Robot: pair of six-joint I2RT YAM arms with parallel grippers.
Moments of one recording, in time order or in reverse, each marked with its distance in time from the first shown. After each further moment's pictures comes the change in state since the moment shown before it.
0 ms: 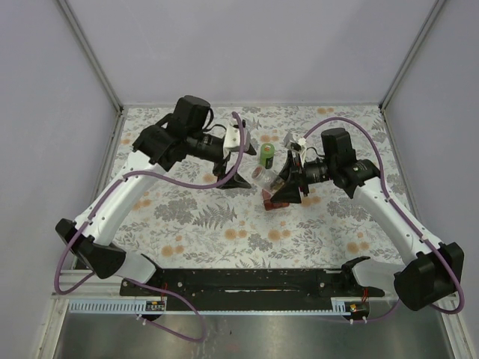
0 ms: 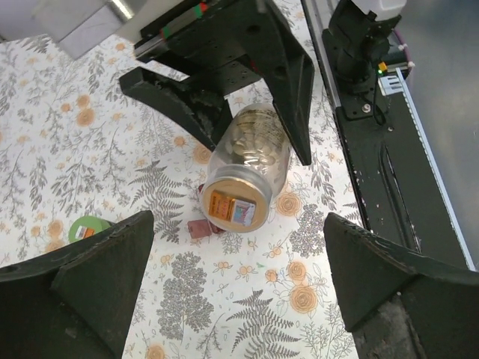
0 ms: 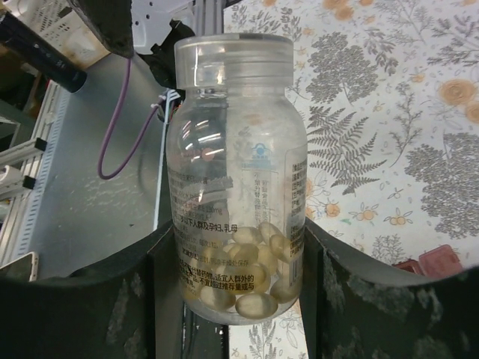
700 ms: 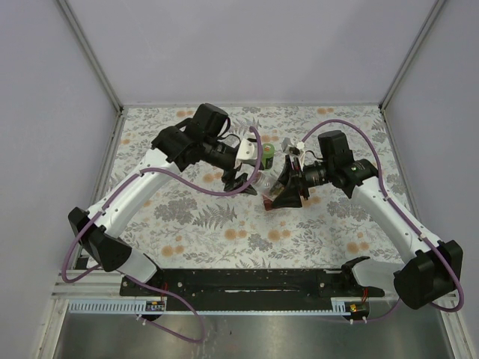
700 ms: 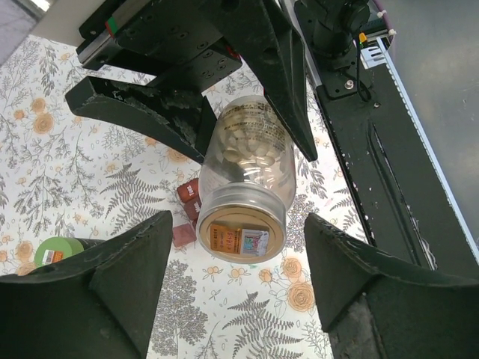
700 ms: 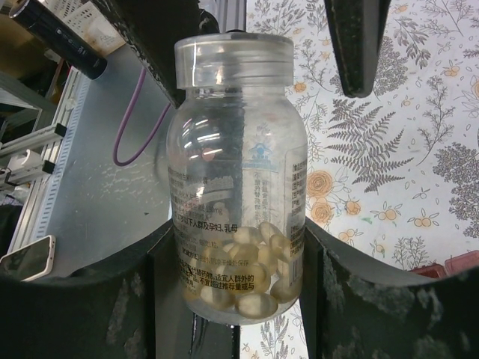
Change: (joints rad) left arm -0.082 0.069 -0.024 -0.043 -0.002 0.136; right arm 0.014 0.013 0.002 -0.083 -0.050 -0.068
